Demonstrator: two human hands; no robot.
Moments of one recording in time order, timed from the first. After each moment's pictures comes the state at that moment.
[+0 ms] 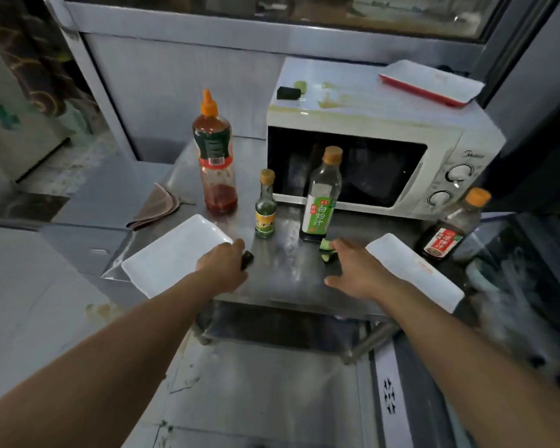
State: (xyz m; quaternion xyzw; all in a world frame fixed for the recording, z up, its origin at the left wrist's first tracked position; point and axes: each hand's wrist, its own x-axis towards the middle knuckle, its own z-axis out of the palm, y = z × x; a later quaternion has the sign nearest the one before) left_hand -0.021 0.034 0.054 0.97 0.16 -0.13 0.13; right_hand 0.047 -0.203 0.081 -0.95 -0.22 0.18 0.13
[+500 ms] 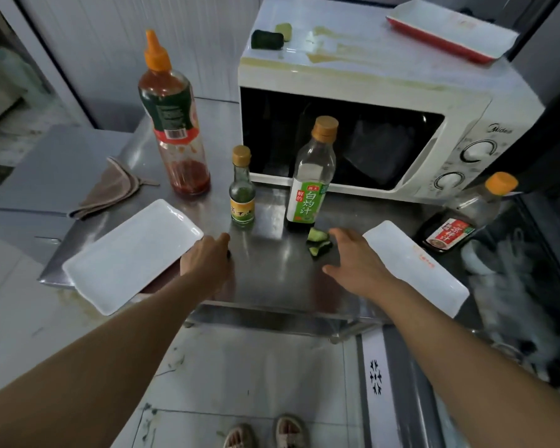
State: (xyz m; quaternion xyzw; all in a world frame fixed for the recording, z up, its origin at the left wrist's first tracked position) left_hand 0.027 0.029 -0.010 0.97 0.19 -0.10 0.13; right_hand 0.100 -0.214 0.030 -0.96 -0.20 0.15 0.13
